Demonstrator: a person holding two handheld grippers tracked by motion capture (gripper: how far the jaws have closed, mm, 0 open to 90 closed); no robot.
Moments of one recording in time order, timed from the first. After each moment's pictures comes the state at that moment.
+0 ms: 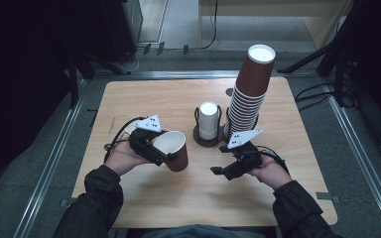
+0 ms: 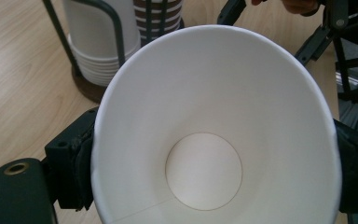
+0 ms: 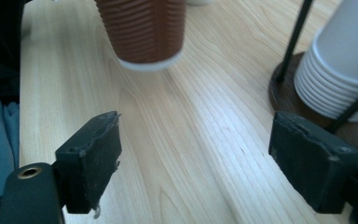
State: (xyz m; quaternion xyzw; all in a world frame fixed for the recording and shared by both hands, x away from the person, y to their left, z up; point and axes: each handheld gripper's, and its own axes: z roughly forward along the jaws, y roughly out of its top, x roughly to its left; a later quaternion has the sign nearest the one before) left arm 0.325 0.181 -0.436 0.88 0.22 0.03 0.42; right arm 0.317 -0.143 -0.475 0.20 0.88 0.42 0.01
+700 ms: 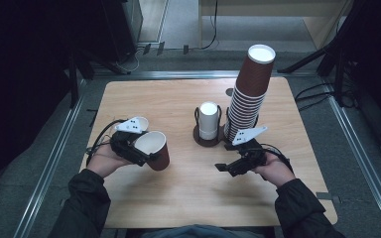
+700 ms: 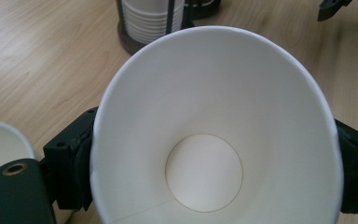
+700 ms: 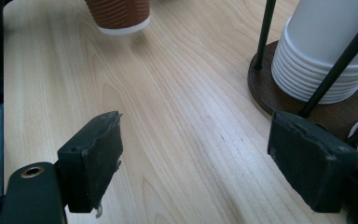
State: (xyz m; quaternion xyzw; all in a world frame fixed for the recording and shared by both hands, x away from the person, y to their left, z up) left arm 0.318 0.231 -0.446 0.88 0.26 0.07 0.39; right arm 0.326 -0.154 -0.476 0.22 0.88 0.42 0.02
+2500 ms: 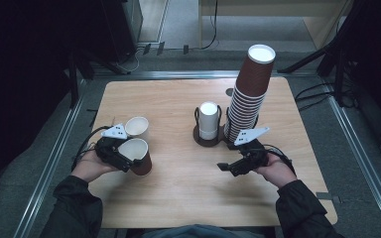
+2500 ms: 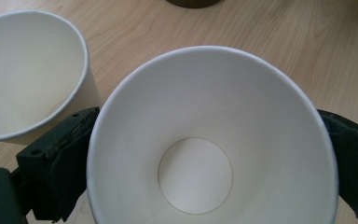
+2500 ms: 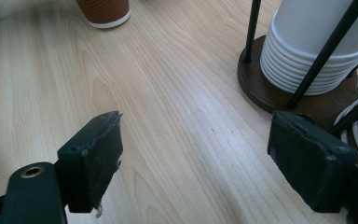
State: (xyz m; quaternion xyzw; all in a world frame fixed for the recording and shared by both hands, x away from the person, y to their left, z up) left arm 0.309 0.270 -0.464 0.88 0.30 0.07 0.36; right arm 0.325 -0.159 -0.477 0.22 0.88 0.41 0.03
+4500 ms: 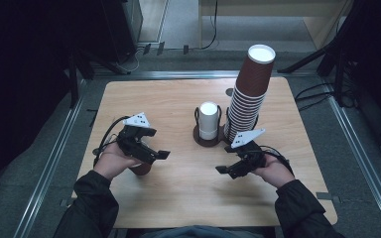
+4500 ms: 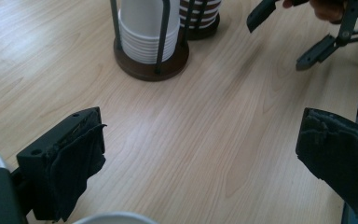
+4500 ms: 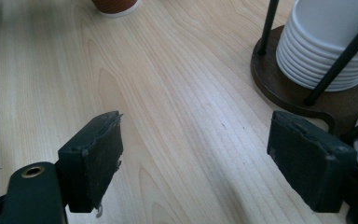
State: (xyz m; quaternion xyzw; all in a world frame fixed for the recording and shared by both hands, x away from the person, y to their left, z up) left arm 0.313 0.194 -0.420 0.86 0.31 0.06 0.40; right arm 0.324 -0.153 -0.484 0.21 0.89 0.40 0.02
